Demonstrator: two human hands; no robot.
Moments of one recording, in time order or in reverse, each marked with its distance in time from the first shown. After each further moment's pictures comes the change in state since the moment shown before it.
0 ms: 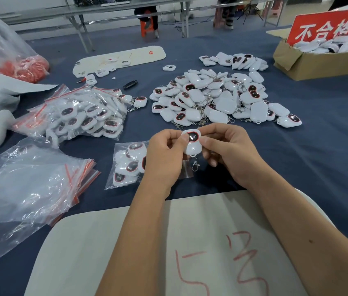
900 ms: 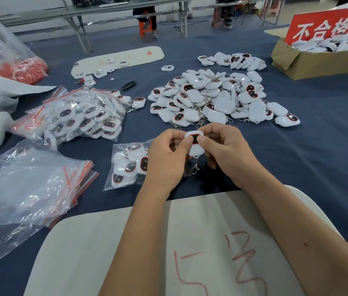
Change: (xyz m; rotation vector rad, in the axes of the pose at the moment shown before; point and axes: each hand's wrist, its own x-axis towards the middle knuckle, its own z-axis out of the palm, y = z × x) left_hand -0.007 0.005 0.002 0.106 -0.046 0.119; right_hand -0.003 -0.004 0.008 -0.276 0.104 0.001
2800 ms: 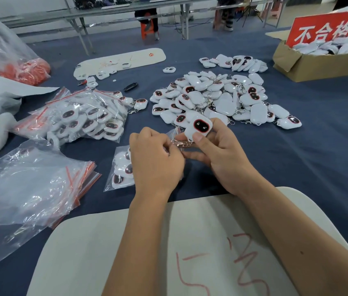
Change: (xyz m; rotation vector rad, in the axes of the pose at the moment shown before) left_hand -0.003 0.009 -0.016 0.671 0.287 0.215; right_hand -0.008 -0.008 0.022 0.462 -0.117 -0.057
